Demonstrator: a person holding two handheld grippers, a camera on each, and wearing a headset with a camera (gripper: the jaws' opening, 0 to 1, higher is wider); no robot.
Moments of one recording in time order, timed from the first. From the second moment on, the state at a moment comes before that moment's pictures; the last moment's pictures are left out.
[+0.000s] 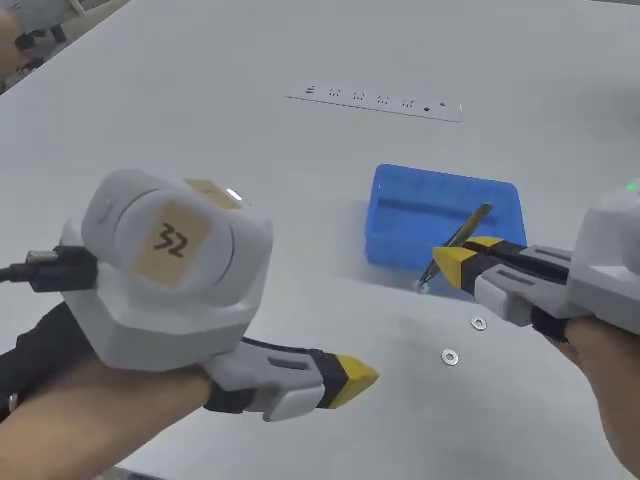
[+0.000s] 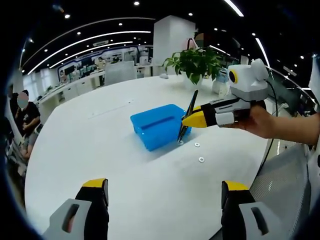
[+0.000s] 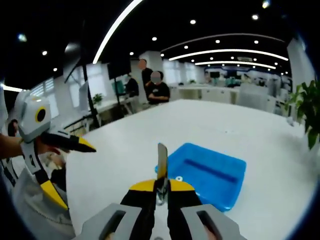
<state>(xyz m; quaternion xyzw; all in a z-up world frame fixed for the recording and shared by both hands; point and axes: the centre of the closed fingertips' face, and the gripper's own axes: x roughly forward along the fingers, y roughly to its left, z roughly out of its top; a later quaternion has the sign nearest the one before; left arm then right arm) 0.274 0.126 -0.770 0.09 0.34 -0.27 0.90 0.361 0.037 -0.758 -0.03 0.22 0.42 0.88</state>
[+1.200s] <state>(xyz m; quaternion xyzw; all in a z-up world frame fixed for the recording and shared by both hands) 0.275 0.127 -0.775 0.09 0.34 -0.27 0.90 0.435 0.032 -0.799 -0.06 0.23 0.37 0.90</state>
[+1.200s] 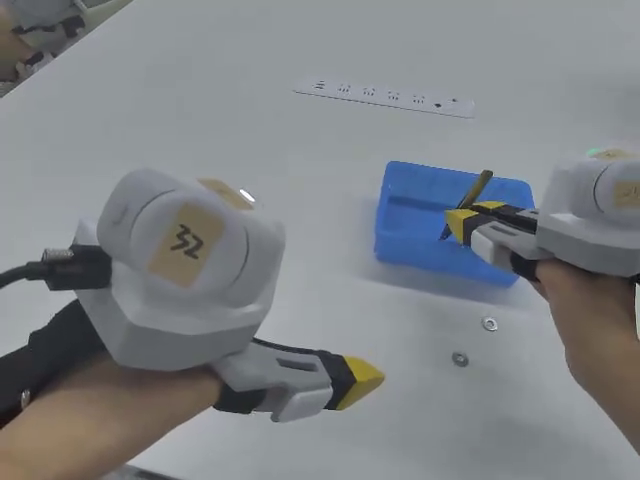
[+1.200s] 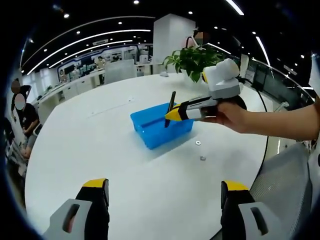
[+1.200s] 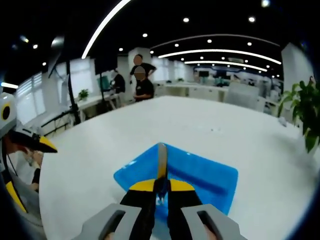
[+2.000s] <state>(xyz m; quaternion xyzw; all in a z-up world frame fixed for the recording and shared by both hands) 0.276 0.125 -0.771 0.10 0.34 -0.27 0.90 0.408 0.024 -0.755 -0.04 0.20 0.37 0.91</state>
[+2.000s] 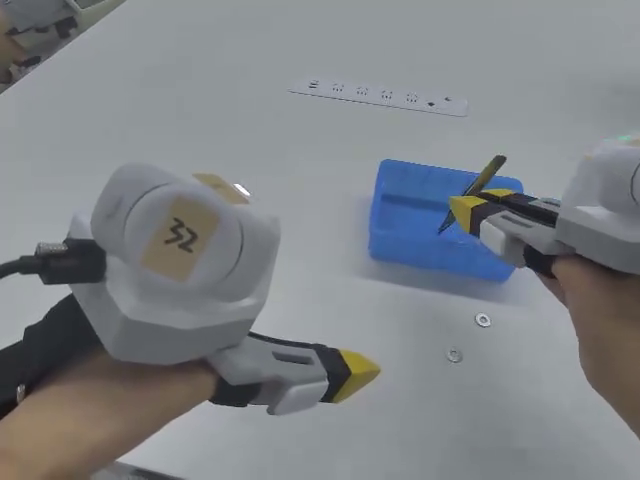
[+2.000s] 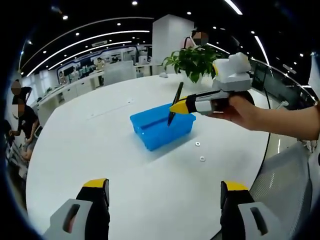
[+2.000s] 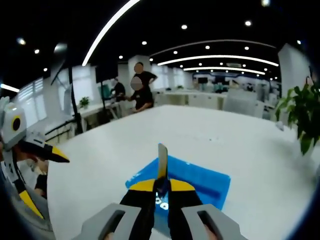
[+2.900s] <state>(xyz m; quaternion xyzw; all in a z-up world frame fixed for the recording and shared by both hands) 0.276 0.135 -0.768 0.09 0.33 -0.26 0.90 0.325 0.003 -0.803 -0.08 0.27 0.39 0.88</state>
